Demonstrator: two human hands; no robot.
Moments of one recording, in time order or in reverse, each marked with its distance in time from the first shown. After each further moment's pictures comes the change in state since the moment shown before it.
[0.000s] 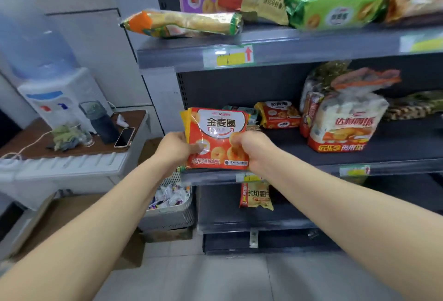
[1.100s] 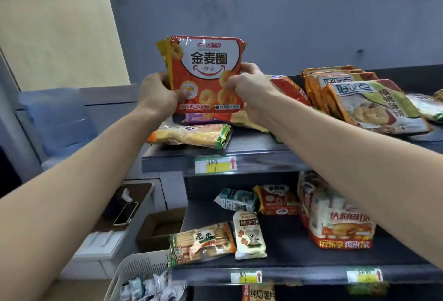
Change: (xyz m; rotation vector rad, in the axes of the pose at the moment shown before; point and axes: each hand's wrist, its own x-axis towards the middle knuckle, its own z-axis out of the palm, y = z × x) left_hand -0.010 0.254 -0.080 -0.045 0.420 0.643; right_hand -0.084 -0.263 -0.010 -0.014 -0.152 -0.790
